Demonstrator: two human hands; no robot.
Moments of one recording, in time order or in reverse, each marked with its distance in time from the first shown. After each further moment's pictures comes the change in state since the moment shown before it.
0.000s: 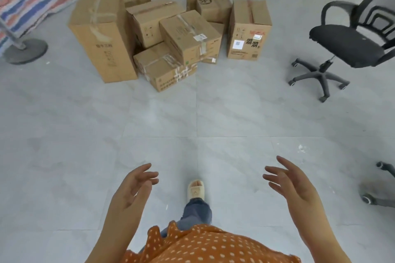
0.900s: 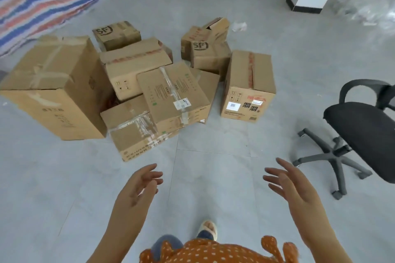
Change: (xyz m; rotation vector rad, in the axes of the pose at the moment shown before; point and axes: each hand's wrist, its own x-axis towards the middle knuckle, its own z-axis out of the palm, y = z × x) left_hand 0.538 0.256 0.280 -0.034 0.085 0.019; right_hand 0.651 -0.193 -0.019 -0.030 -0.104 -0.118
